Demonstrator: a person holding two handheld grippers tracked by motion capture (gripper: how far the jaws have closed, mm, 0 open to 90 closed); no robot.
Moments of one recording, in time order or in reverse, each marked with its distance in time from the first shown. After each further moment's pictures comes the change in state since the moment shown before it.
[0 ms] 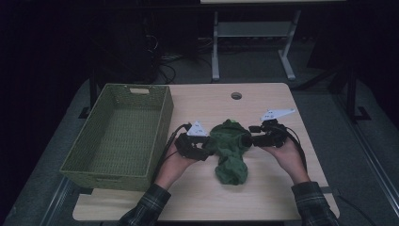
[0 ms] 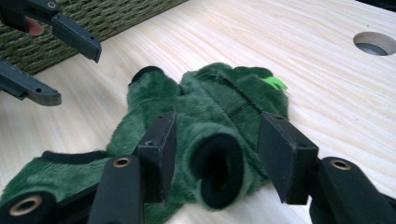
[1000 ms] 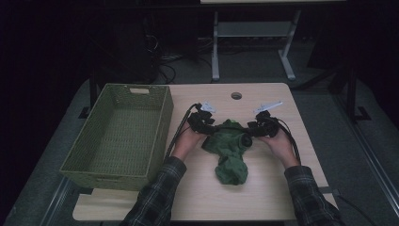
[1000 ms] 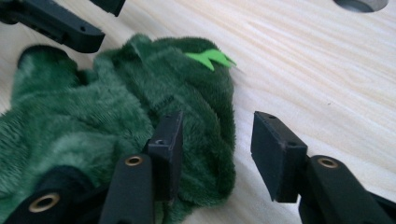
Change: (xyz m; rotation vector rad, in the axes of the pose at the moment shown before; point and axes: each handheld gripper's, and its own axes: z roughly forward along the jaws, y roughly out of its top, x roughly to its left) left arm 0.073 0.026 0.075 0.055 0.044 -0.050; right arm -0.051 -0.002 0.055 0.117 -0.062 0.050
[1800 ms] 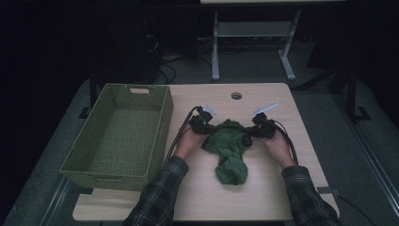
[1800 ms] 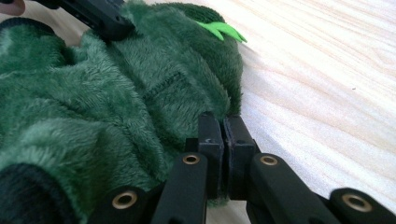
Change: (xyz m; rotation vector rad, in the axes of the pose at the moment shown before) left arm 0.009 -0.009 0.019 0.077 -0.023 -0.056; right arm 0.000 -0.004 0.015 0.060 0.018 0.000
